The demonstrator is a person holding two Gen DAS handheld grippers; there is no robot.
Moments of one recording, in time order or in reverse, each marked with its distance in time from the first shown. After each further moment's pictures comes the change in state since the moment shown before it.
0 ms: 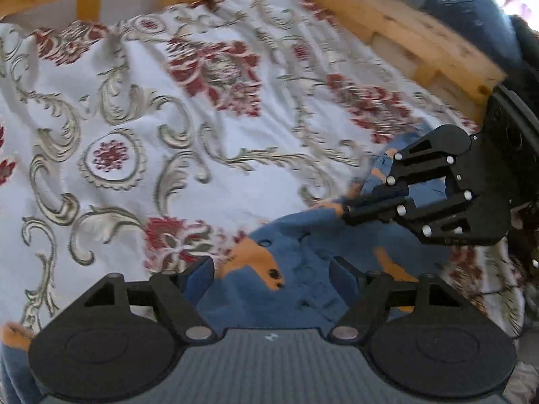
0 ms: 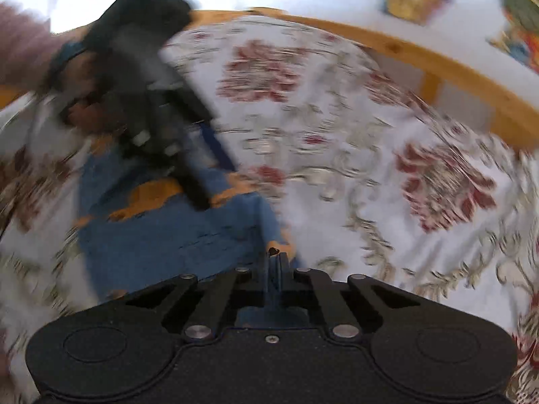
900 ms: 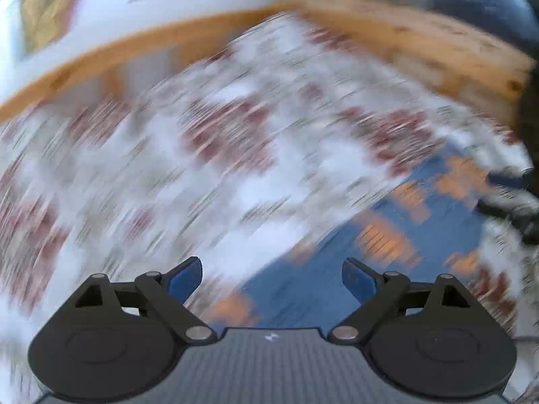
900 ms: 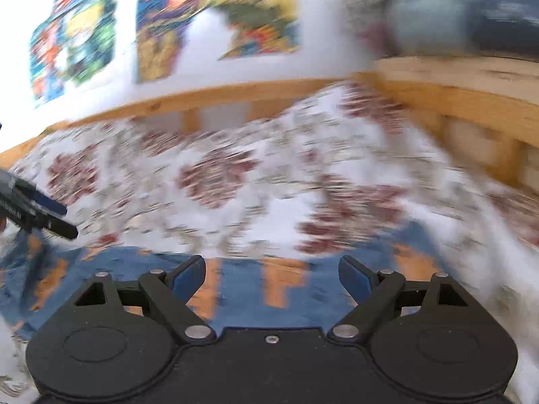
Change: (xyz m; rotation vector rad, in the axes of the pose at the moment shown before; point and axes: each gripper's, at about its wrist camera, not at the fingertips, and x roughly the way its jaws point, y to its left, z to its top) left arm -0.011 -0.061 0.023 -0.011 -0.071 0.347; right arm -0.103 -0.041 -0.070 0.626 -0.193 -0.528
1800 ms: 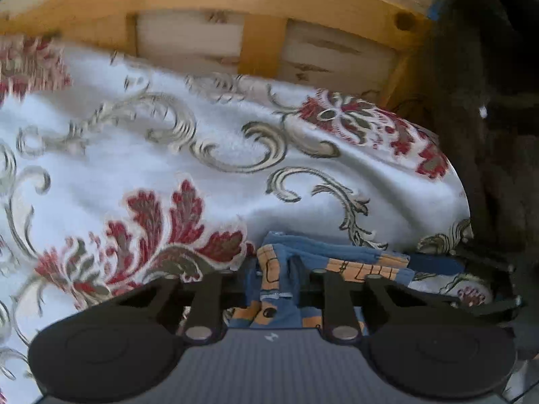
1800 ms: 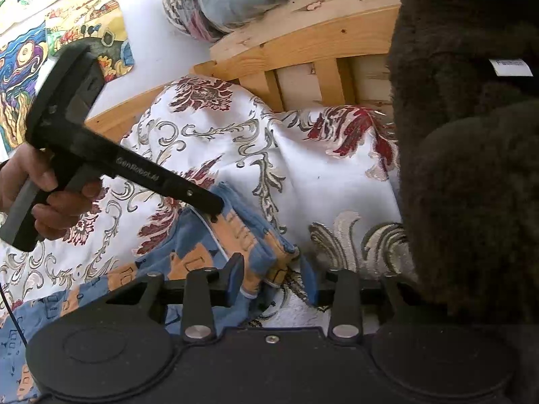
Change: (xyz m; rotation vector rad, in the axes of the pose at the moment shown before) left arm 0.194 -0.256 0.174 0.564 0.117 -0.580; right arm -0.053 -0.118 -0.068 0.427 -0.067 -0.414
